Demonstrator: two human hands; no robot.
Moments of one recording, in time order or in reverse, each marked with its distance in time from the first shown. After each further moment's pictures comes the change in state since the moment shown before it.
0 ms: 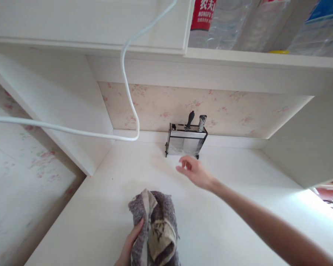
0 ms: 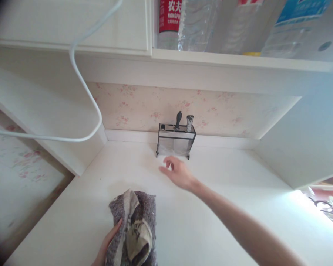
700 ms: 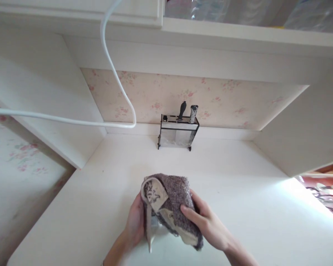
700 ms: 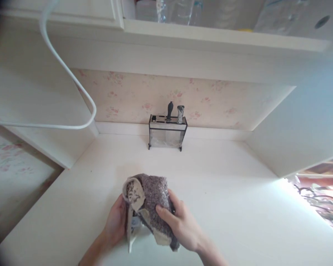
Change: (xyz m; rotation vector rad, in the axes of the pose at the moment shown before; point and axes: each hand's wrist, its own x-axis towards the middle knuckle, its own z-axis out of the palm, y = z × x) left_hand 0.027 -0.011 0.087 -0.115 -0.184 0.051; right_hand -0.144 0.001 0.017 0.712 -0.172 0.335
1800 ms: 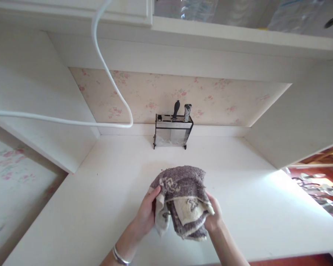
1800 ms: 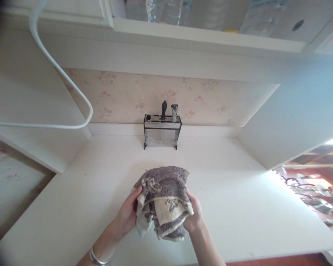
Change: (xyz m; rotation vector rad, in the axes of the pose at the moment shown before) left_hand 0.016 -0.007 0.027 0.231 -0.054 -0.025; right_hand 0.019 0.061 -0.034 0.734 0.195 0.109
